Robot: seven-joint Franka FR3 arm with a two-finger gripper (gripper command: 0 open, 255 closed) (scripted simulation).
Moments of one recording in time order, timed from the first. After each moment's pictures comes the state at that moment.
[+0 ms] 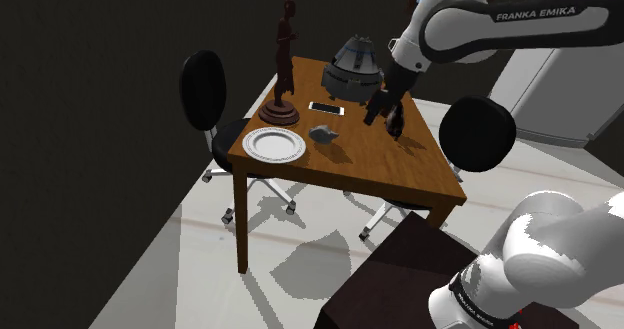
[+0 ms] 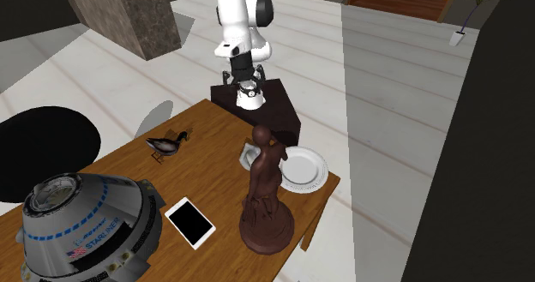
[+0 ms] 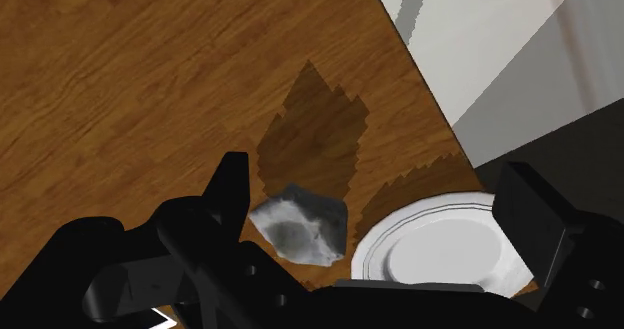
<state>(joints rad) 0.02 -0.56 -0.18 -2.45 -0.01 2.06 -0.19</state>
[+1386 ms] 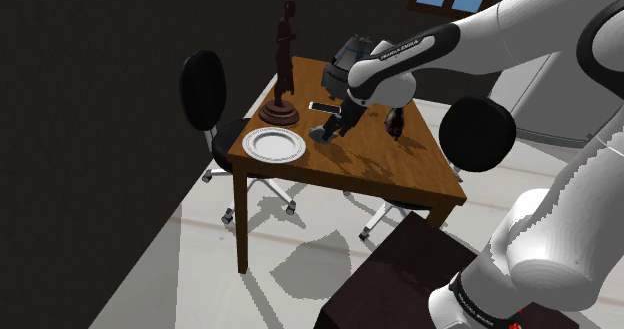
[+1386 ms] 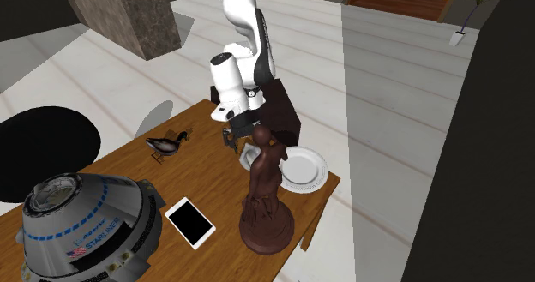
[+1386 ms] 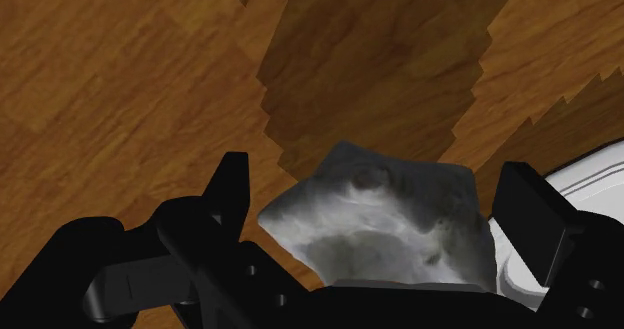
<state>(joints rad) 0.12 0.00 -0.31 -2.32 0.36 2.54 -0.44</state>
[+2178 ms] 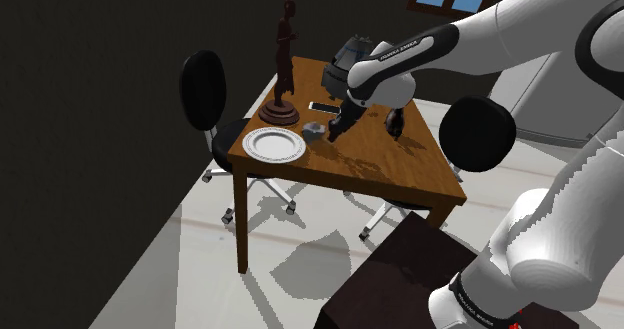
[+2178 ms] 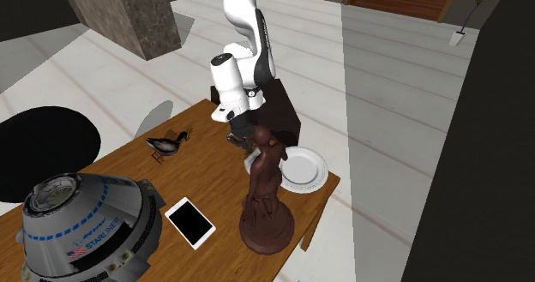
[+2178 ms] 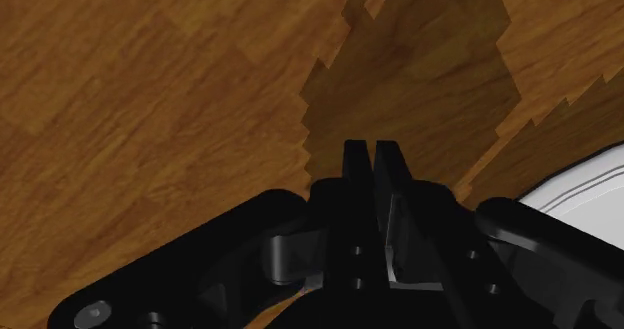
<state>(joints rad) 0.12 0.00 -0.31 -2.32 0.36 2.55 -0.45</state>
